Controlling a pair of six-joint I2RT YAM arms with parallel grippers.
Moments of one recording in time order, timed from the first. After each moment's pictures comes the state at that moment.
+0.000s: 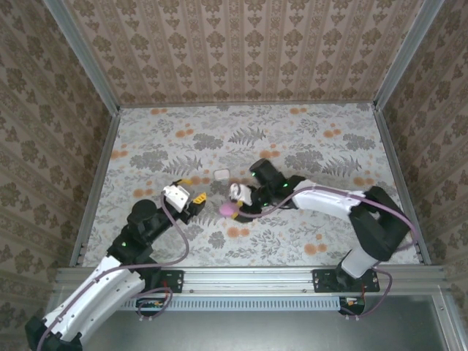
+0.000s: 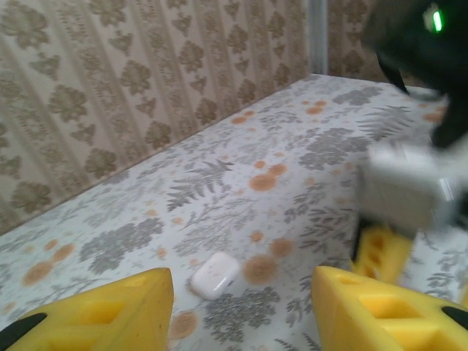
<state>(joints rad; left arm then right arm) -0.67 0.45 0.34 -0.03 0.12 0.19 0.71 1.57 0.95 -0.24 -0.62 -0.55</state>
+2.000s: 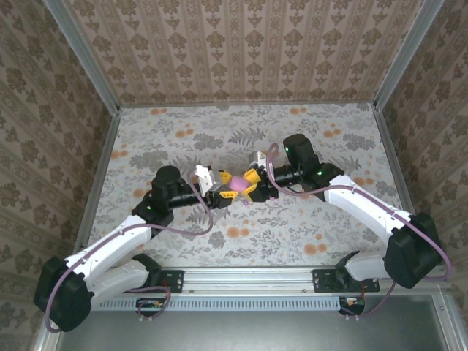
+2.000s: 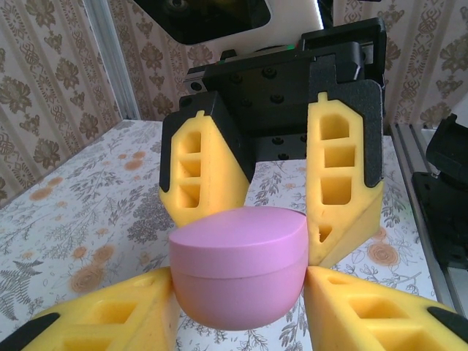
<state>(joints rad) -0.67 0.98 0.56 0.24 0.69 0.19 0.54 1.34 0.98 -0.25 -0.92 -0.35</state>
